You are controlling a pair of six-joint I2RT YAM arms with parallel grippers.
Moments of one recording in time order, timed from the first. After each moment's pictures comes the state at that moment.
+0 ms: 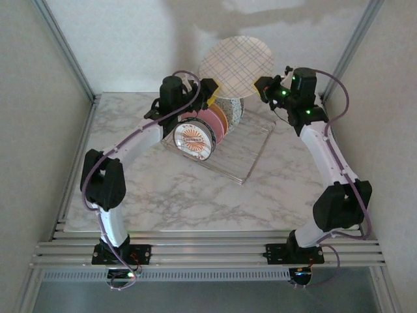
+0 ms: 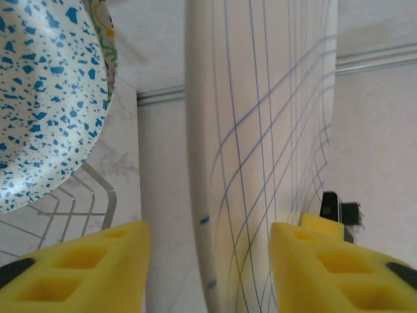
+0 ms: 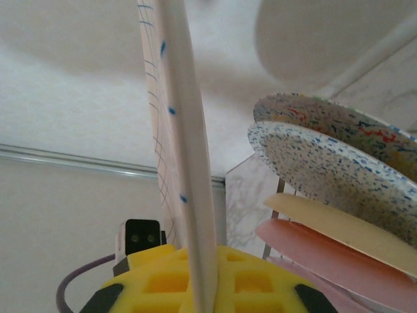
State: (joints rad) left arm -0.44 1.88 1.60 0.17 0.46 -1.32; right arm 0.18 1.58 1.53 -0.21 -0.53 1.11
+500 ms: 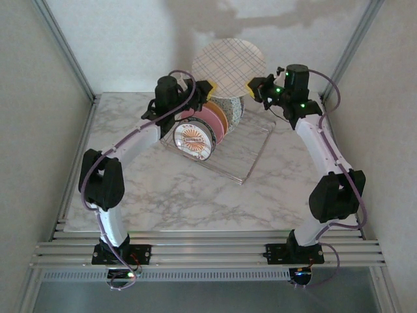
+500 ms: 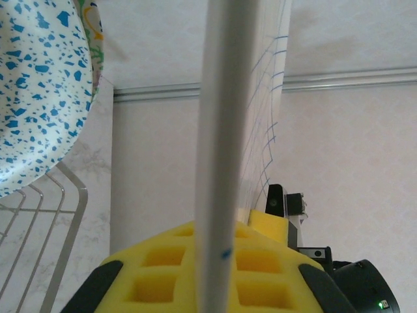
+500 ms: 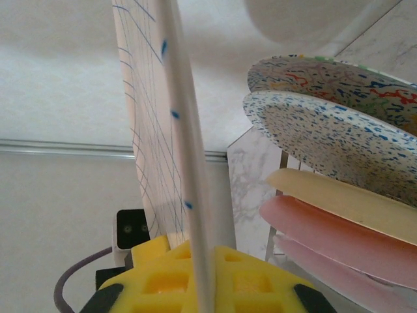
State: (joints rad) left arm -0.41 1.86 1.55 0.26 0.48 -1.44; right arm 0.21 1.66 1.62 -0.30 -0.59 1.13
